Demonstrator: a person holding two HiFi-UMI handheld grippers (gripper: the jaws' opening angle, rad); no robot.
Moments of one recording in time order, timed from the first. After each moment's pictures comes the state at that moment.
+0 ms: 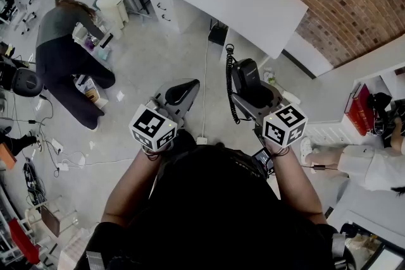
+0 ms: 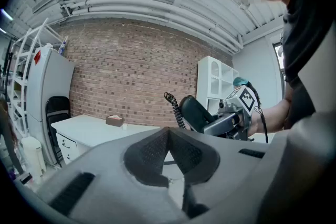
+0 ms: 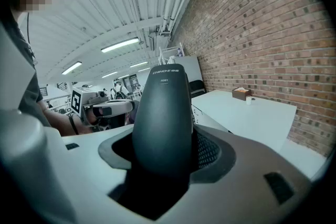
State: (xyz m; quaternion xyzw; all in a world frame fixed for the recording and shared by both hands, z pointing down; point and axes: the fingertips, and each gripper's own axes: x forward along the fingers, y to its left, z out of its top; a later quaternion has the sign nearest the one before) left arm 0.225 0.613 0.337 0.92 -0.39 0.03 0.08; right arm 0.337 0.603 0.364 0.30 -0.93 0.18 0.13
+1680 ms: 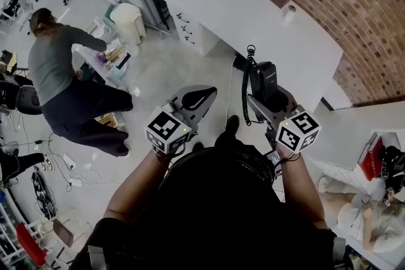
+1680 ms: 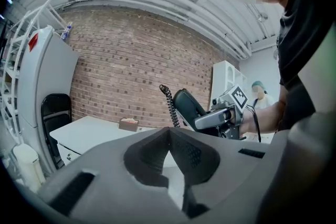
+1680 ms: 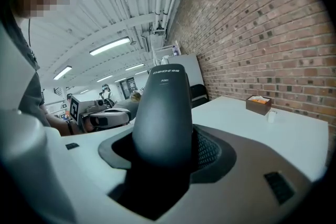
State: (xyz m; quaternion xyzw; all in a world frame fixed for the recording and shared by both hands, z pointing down) left arm 0.056 0.352 0.344 0.93 -0.35 0.03 0.10; right arm 0.162 0.326 0.353 0.31 -0.93 0.19 0.11
